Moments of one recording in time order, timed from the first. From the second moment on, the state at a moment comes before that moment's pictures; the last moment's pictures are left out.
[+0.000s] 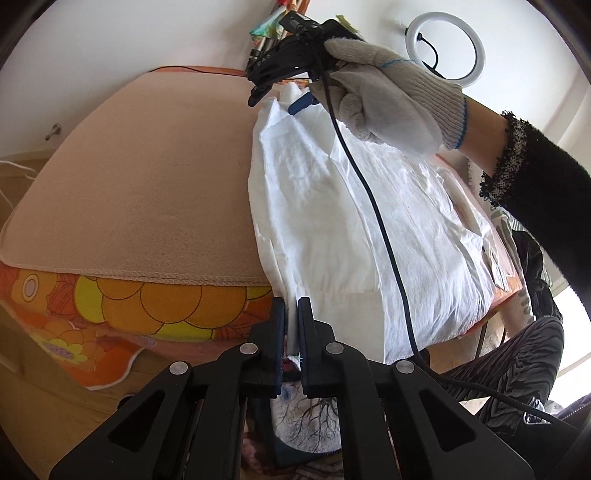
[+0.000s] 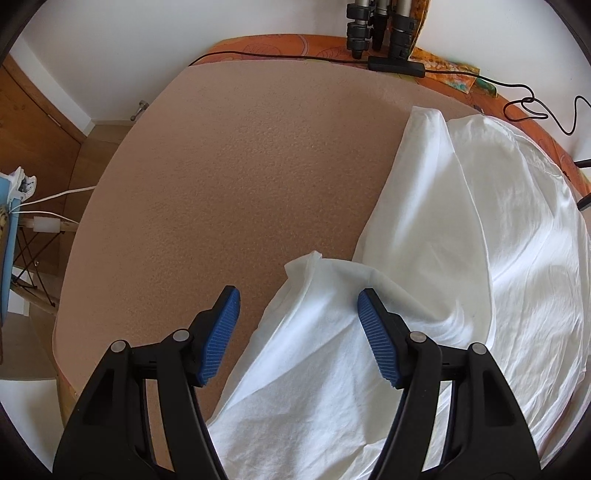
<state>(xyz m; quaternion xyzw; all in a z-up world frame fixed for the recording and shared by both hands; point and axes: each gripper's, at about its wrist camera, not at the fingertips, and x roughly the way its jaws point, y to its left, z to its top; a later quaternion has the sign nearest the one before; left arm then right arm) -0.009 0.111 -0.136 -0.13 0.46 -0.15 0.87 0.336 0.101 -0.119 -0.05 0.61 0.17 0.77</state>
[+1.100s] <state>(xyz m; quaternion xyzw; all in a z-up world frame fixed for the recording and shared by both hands) 0.005 -0.042 -0.126 0.00 0.47 -0.33 0.82 0.327 -0.077 -0.104 0.04 0.58 0.18 0.79</state>
